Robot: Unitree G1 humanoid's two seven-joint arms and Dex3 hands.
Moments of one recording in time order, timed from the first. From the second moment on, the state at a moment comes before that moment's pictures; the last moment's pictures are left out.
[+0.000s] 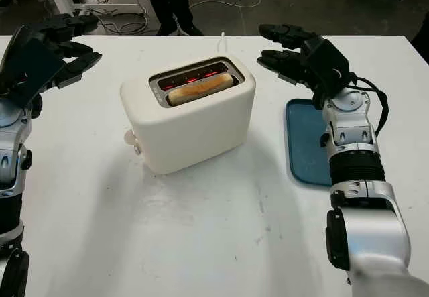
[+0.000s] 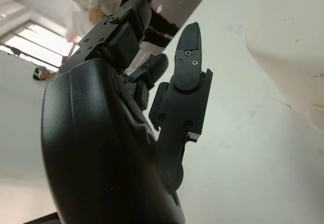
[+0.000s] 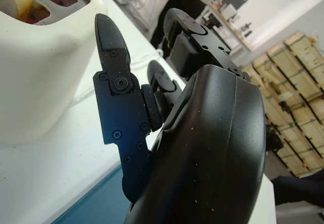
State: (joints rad) left arm -0.54 0.48 0.10 -0.22 0.17 0.52 -0.18; right arm -0.82 -0.42 -0.09 0.69 0.02 -0.07 0.40
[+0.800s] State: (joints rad) left arm -0.54 0.46 0.11 -0.23 0.15 0.56 -0.18; right arm -0.82 -0.42 -0.09 0.69 0.02 -0.07 0.40
